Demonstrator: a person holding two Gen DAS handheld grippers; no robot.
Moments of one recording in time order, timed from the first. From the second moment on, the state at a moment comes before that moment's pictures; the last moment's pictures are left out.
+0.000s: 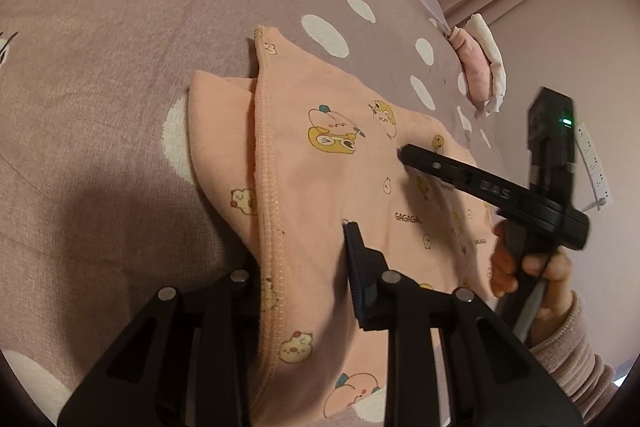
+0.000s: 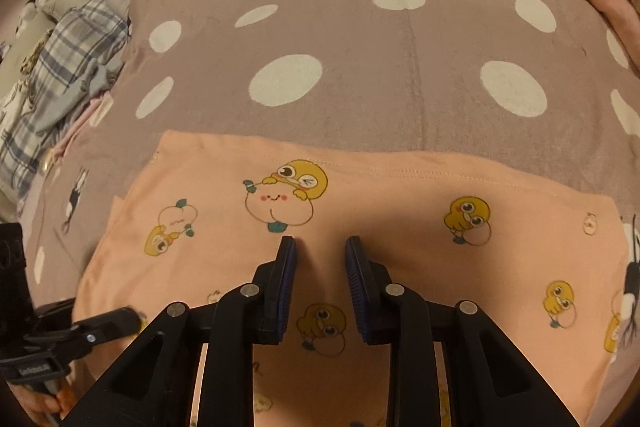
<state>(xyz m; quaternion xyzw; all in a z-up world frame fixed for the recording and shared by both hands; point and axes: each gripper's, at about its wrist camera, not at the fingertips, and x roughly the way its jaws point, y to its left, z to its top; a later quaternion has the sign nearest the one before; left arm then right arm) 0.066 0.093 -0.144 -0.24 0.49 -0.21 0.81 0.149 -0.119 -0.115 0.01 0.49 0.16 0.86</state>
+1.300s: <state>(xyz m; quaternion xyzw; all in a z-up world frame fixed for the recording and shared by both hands) 0.055 0.055 -0.098 -0.18 0.46 -0.23 0.84 0.044 -0.127 -0.109 0.01 0.48 0.22 0.85</state>
